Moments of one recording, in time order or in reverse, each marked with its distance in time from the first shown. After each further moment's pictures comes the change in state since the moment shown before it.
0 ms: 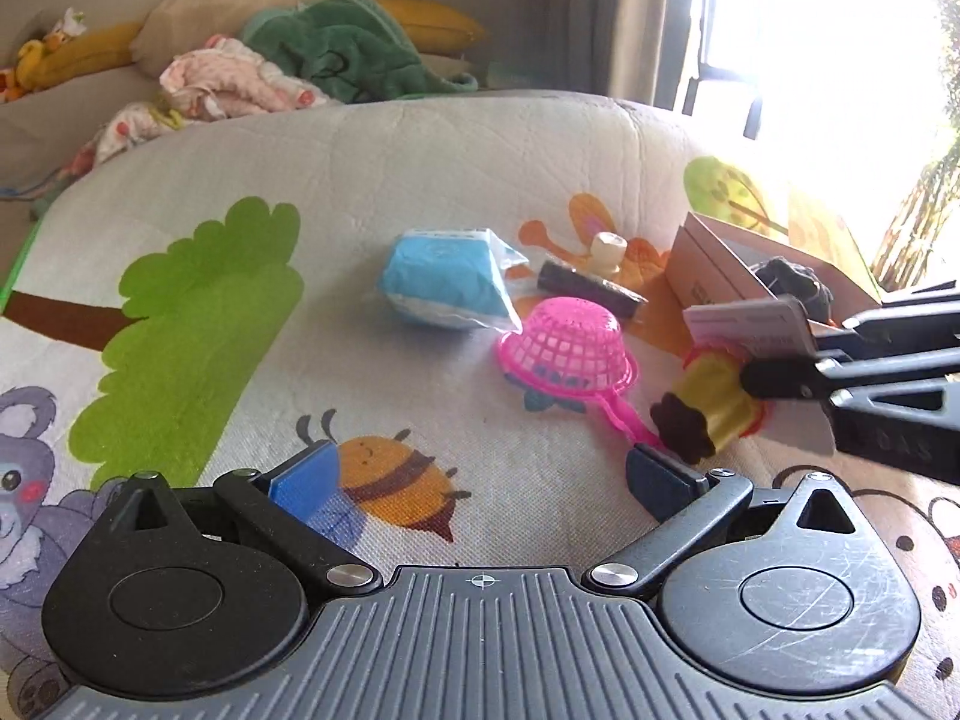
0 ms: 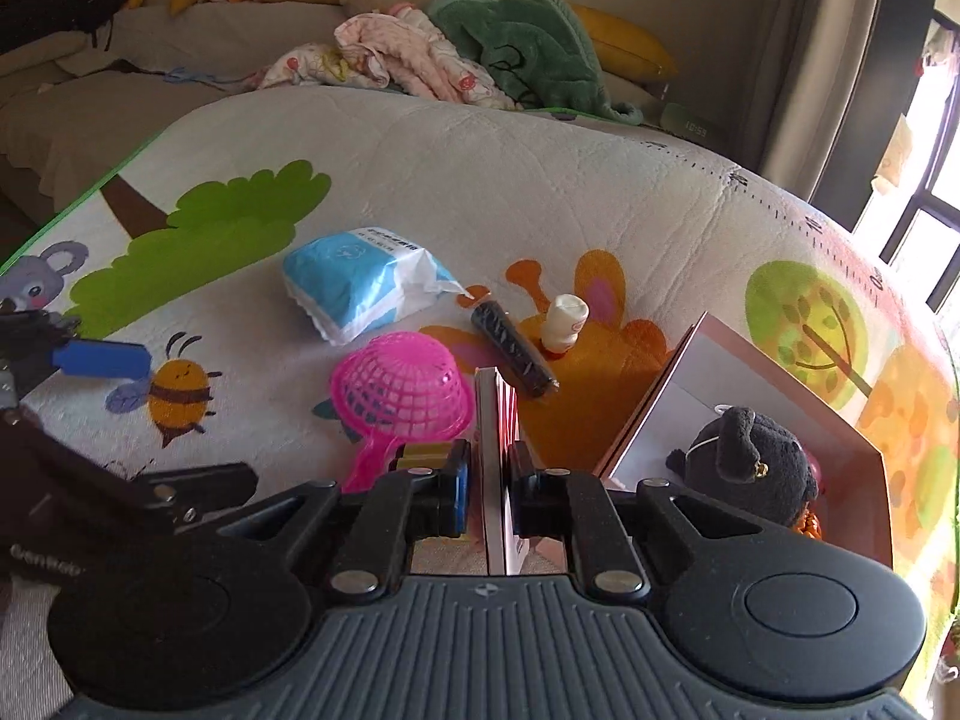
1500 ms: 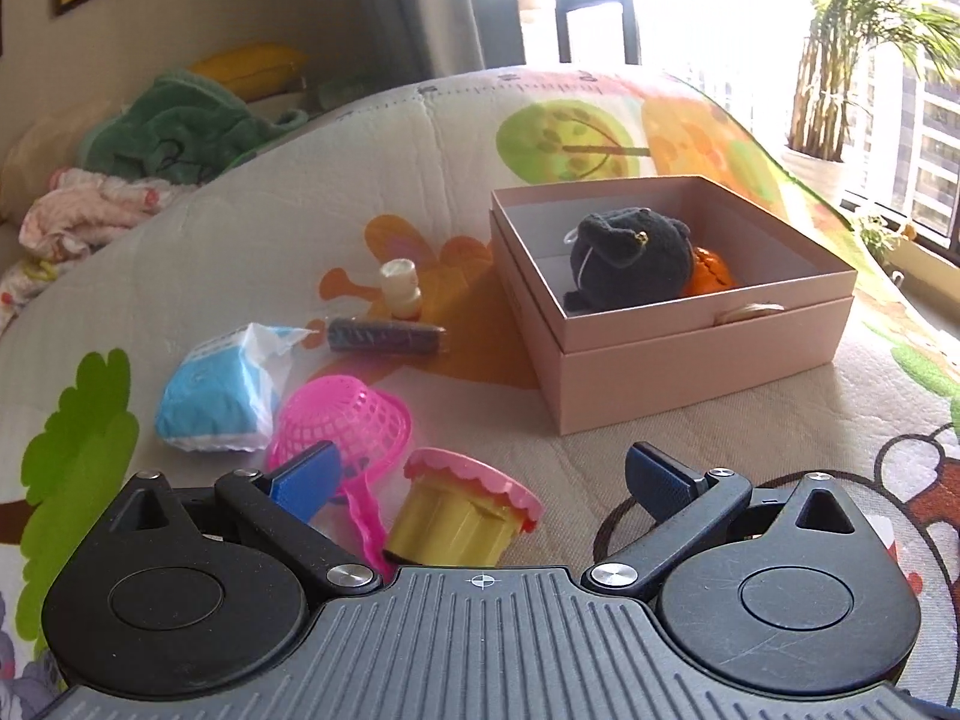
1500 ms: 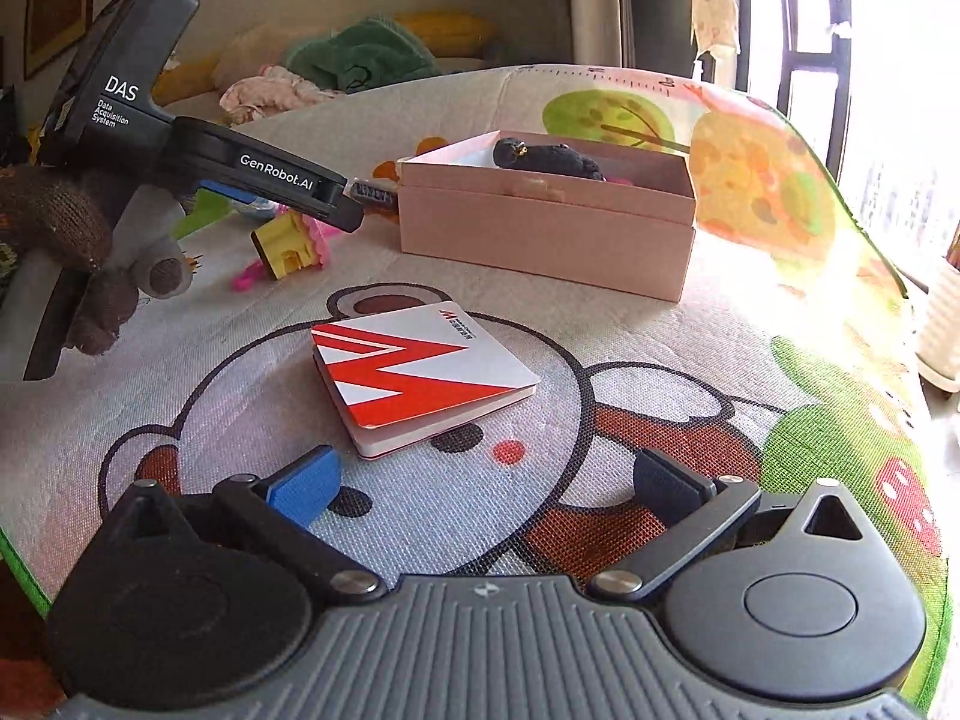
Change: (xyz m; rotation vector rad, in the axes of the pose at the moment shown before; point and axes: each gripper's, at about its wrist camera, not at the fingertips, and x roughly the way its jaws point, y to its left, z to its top) left arm 0.026 -0.127 0.026 0.363 0.051 -0.058; right arm -0.109 -0.030 -0.200 0.402 -0.075 -0.074
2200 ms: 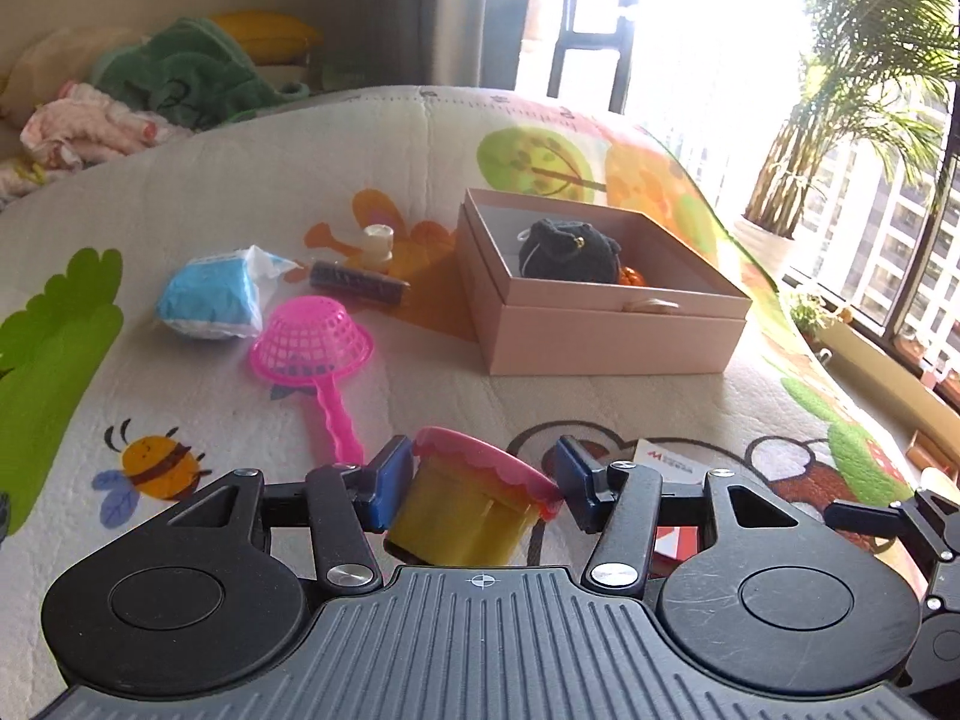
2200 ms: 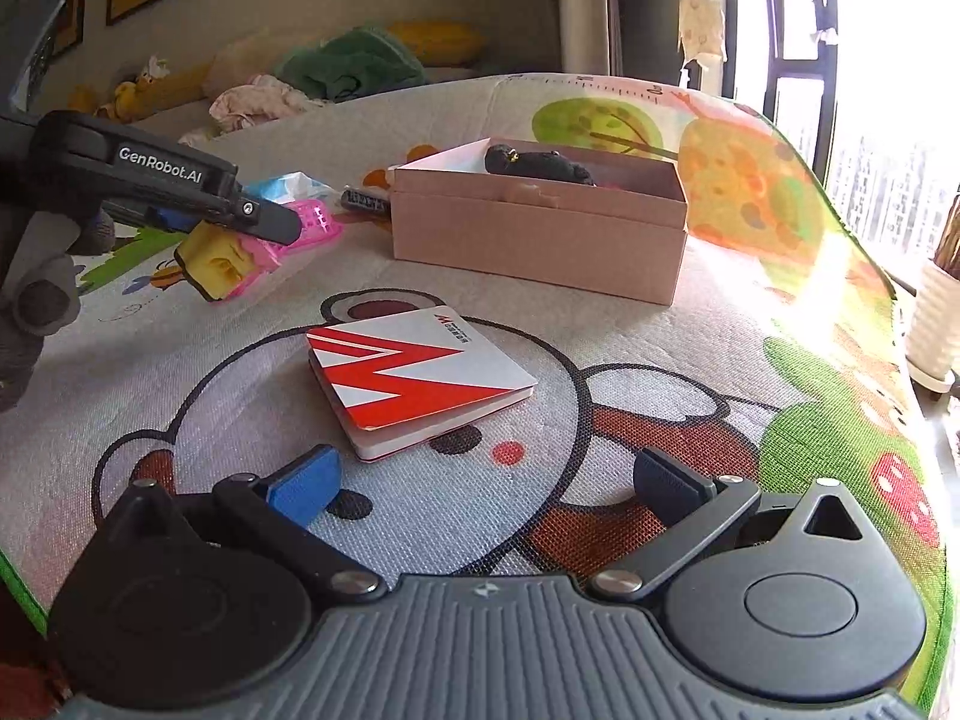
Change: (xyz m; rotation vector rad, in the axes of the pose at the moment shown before) left arm -0.068 0.012 -0.051 -0.205 -0.041 -0.140; right arm 0.000 0.003 -0.002 0.007 -0.016 -0.027
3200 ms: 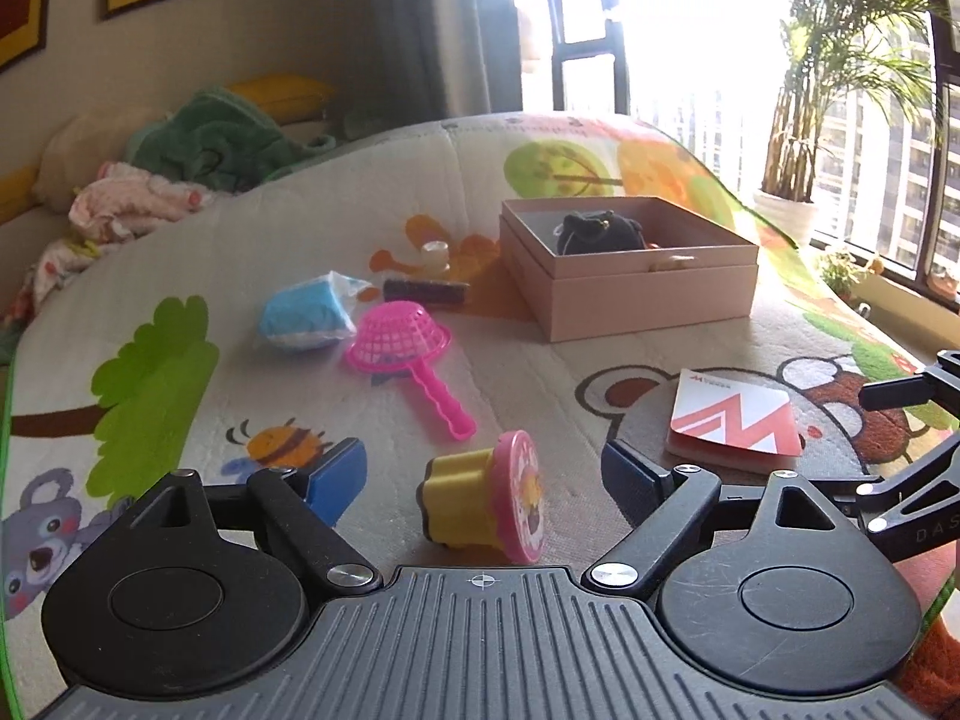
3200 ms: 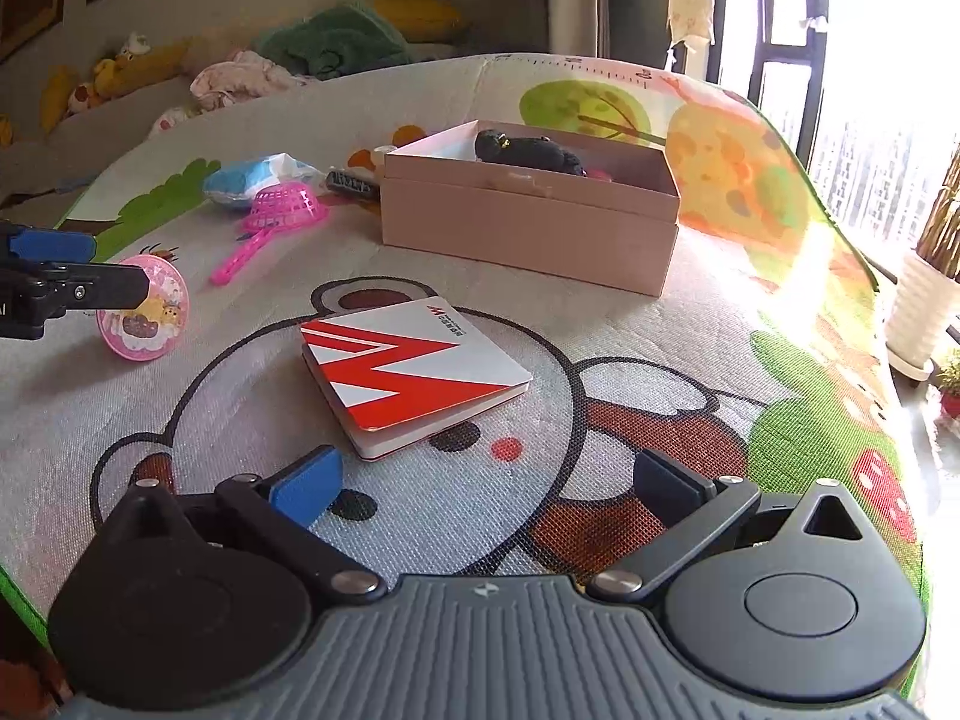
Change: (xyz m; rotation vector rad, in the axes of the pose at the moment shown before) left arm -0.053 0.011 -0.027 0.149 -0.065 0.109; right arm -0.001 0.012 0.016 -0.024 0.069 -0.033
